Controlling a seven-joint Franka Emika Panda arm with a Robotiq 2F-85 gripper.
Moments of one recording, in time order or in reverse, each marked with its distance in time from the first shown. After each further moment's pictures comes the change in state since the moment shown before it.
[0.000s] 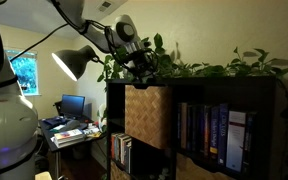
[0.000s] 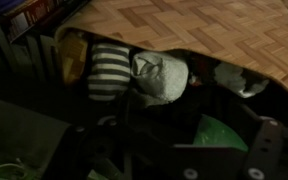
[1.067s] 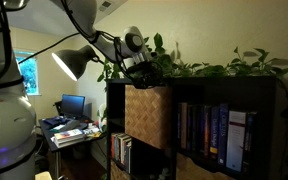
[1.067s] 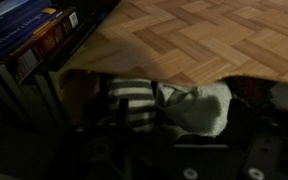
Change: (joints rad) arm -0.058 0.107 -0.002 -0.016 -0.068 0.071 0.162
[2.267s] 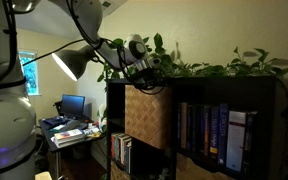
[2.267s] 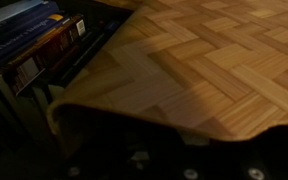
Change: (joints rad) arm -0.003 0.050 -0.017 -0.025 -0.070 0.033 -0.001
